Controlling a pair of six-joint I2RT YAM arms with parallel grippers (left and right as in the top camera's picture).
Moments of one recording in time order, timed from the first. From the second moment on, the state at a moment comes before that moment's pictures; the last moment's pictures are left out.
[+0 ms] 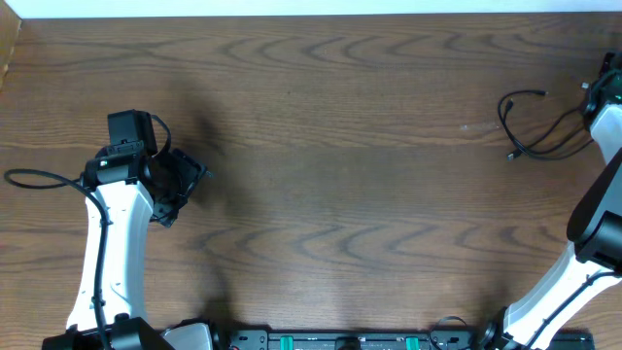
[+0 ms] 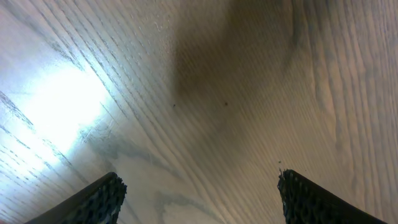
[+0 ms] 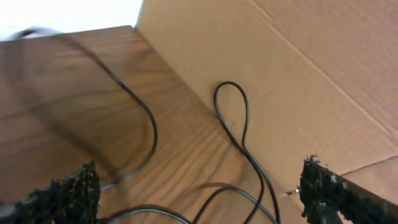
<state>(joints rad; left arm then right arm) 0.21 1.39 1.05 -0.97 0.09 -0.80 -0.43 2.12 1.50 0.18 0.59 -0.22</state>
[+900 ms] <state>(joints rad) 0.20 1.39 1.05 -0.87 0.00 -0.64 -0.25 1.46 1.51 -0.76 0.08 0.03</state>
